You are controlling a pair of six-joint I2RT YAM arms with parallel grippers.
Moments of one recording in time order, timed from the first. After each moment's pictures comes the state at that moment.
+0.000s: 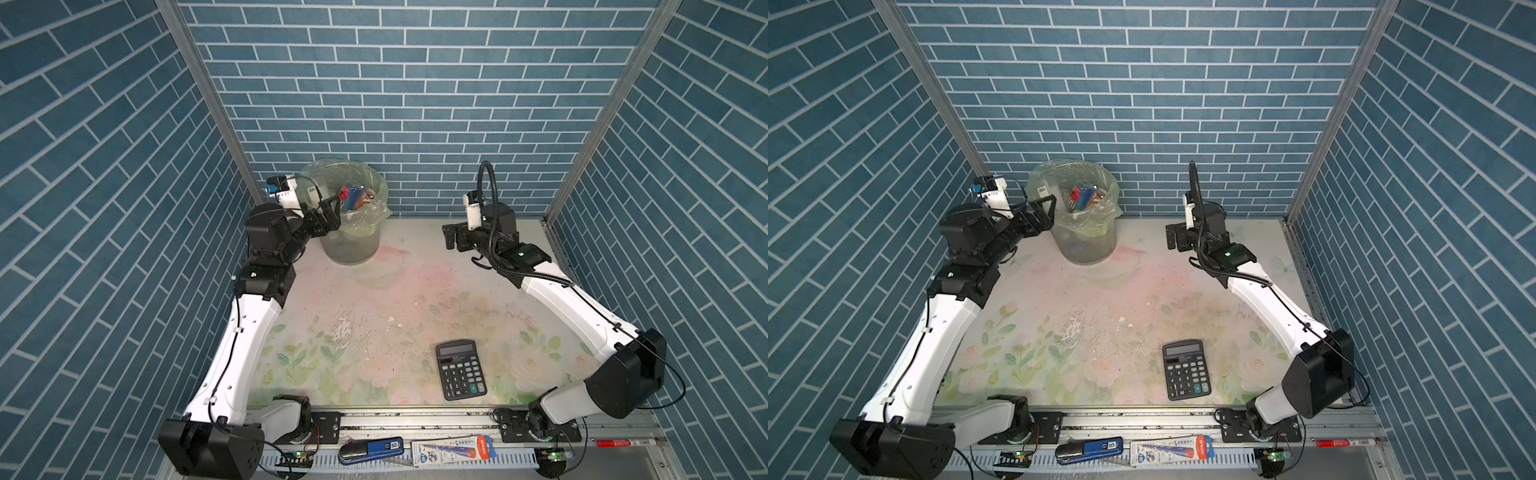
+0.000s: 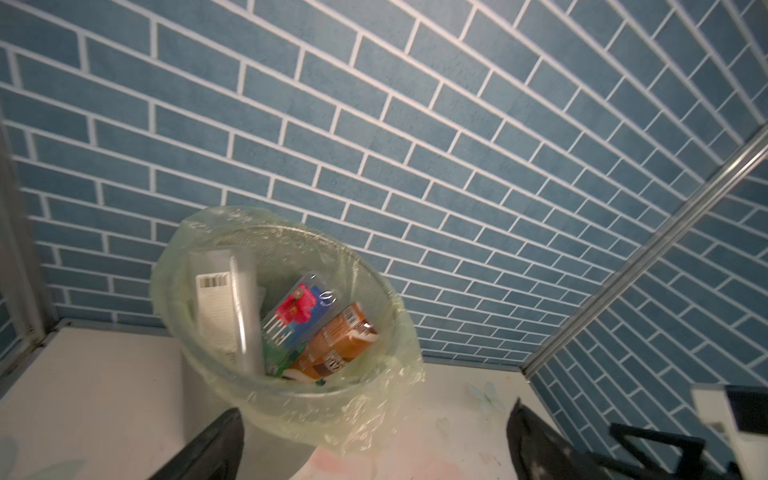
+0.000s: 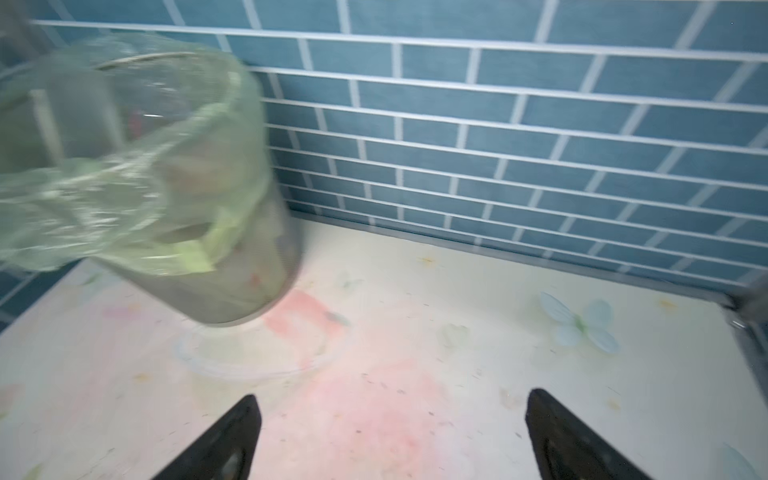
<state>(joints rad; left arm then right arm) -0.11 1.14 1.23 -0.18 0.14 -0.38 0.51 1.47 1.36 -0.33 0.18 0.12</state>
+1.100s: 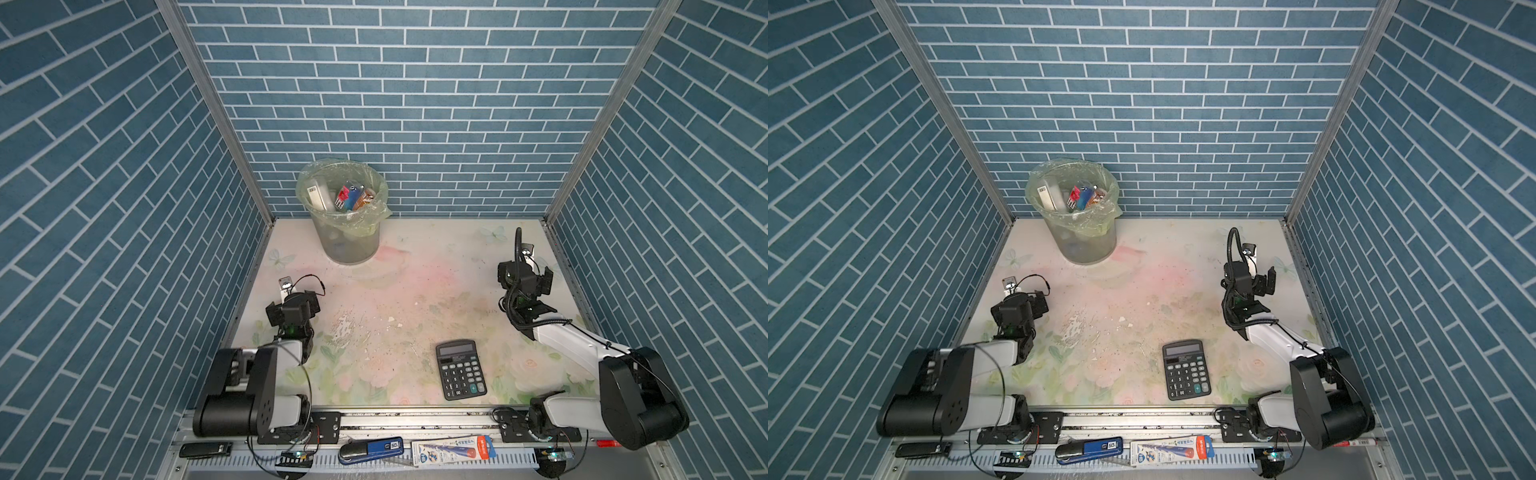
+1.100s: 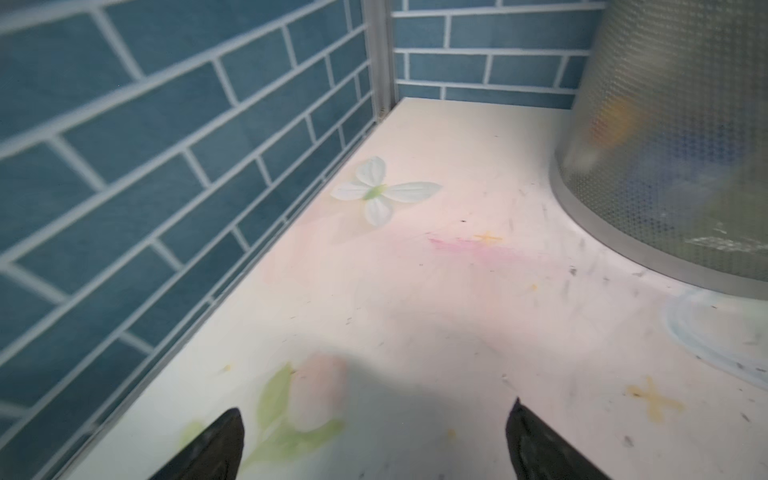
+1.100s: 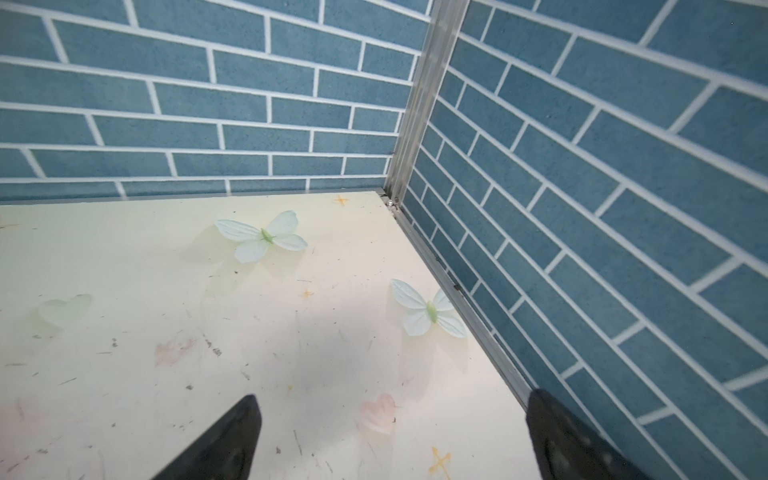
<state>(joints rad) 0.00 1.44 0.31 0.66 -0.39 -0.08 0.34 1.32 0.61 0.37 0.80 -0.02</state>
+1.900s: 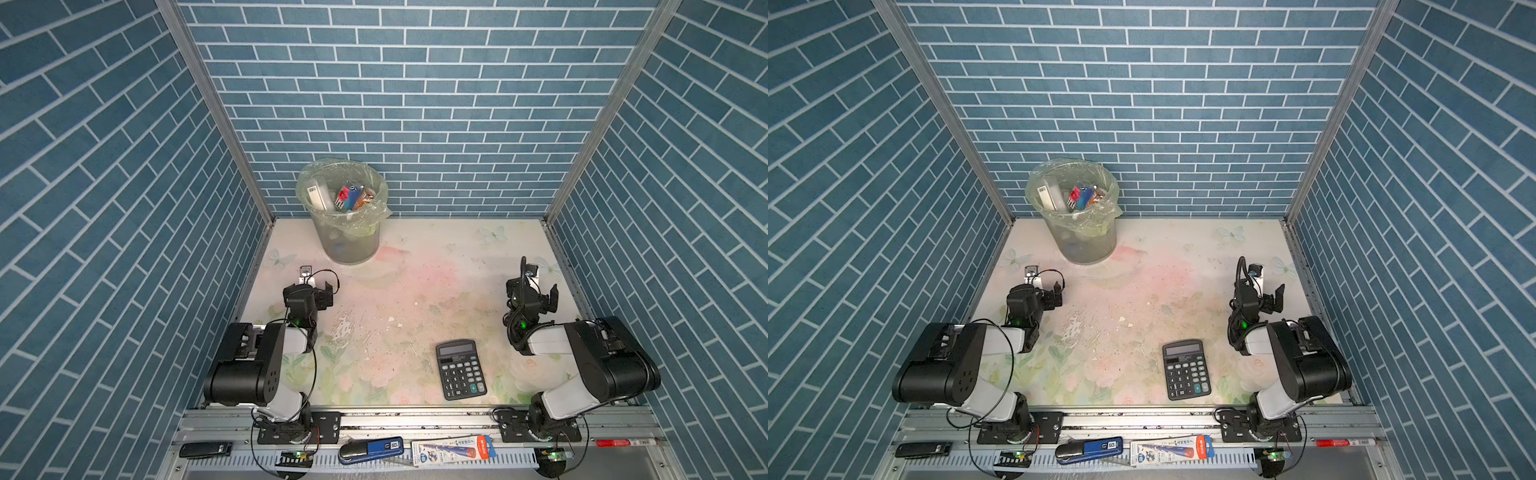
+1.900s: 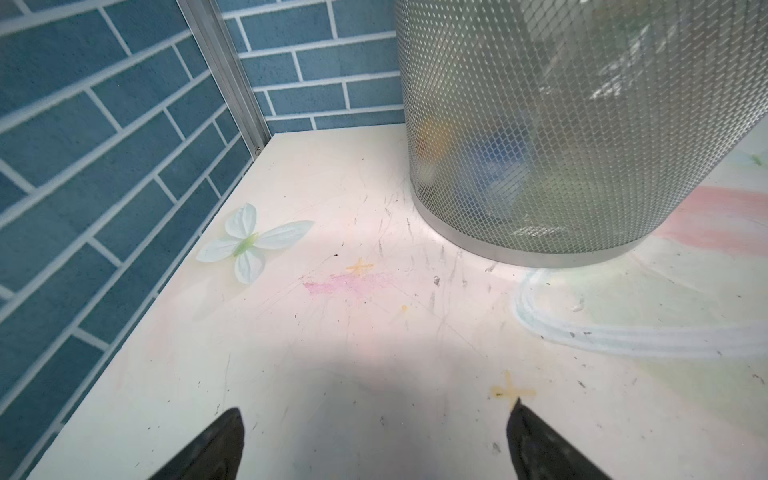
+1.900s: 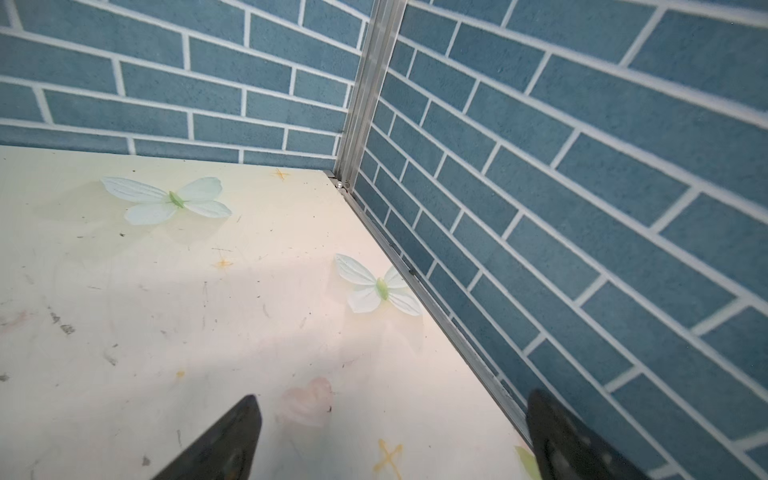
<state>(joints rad) -0.03 1.53 0.36 0.77 -0.20 0.04 0.24 1.55 0.35 0.96 0.79 -0.17</state>
